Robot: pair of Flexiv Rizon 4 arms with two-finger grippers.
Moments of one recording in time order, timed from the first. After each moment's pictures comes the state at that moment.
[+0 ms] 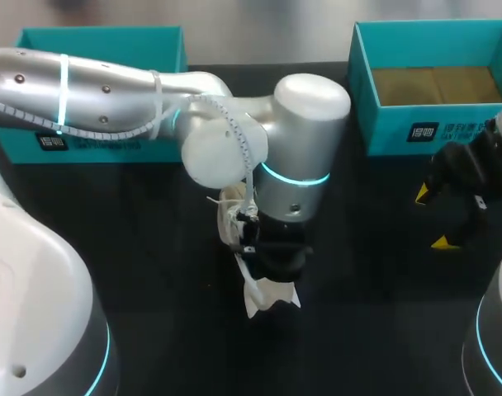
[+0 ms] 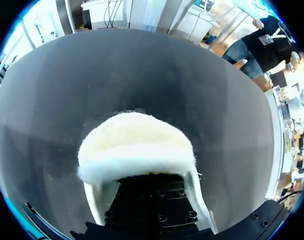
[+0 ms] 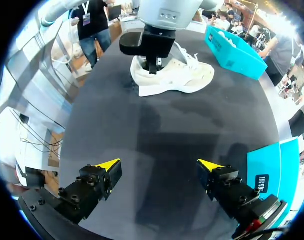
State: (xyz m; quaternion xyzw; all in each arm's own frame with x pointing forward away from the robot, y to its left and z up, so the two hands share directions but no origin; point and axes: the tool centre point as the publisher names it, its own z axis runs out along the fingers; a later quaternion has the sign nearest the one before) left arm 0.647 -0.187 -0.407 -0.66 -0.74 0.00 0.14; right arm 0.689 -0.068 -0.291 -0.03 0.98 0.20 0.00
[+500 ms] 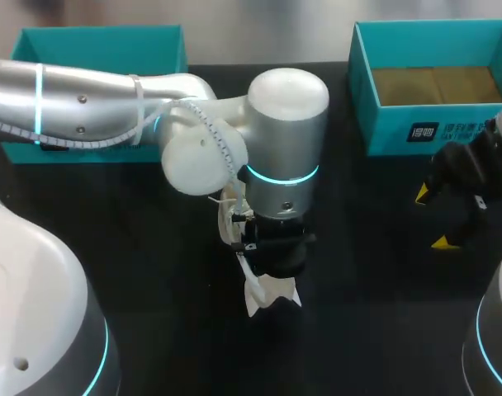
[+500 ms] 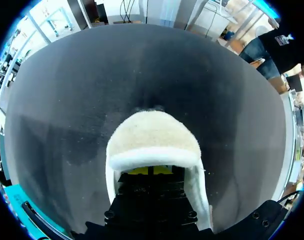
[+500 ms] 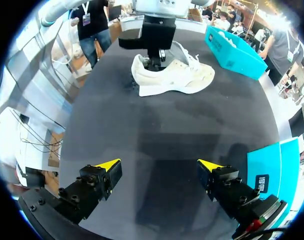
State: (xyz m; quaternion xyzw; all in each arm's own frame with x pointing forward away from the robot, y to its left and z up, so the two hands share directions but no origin) left arm 0.656 -0.201 -0.387 -0.65 -0.76 0.03 0.06; right arm 0.689 -0.068 -0.291 -0.03 0.98 0.20 0.00
